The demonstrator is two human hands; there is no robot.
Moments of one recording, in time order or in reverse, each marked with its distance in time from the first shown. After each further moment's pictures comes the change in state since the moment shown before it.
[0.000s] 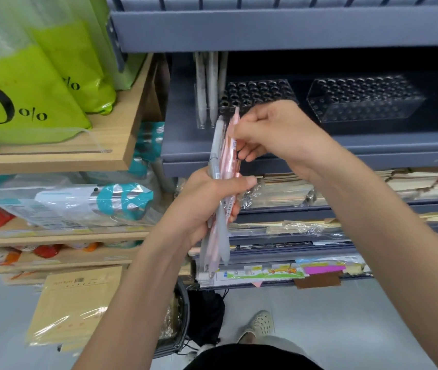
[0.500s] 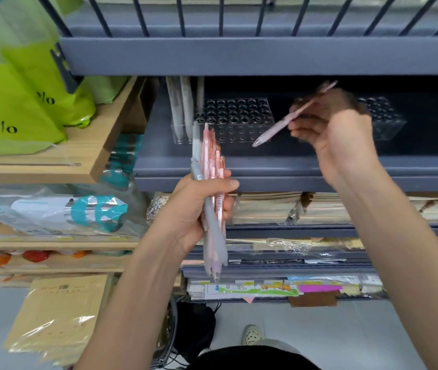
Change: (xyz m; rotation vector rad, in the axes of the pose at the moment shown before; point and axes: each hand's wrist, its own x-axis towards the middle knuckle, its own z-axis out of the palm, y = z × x) left_hand 0.019 0.007 0.045 -0.263 0.097 0.000; right_hand 0.006 0.022 -0.096 0.599 0.453 -0.123
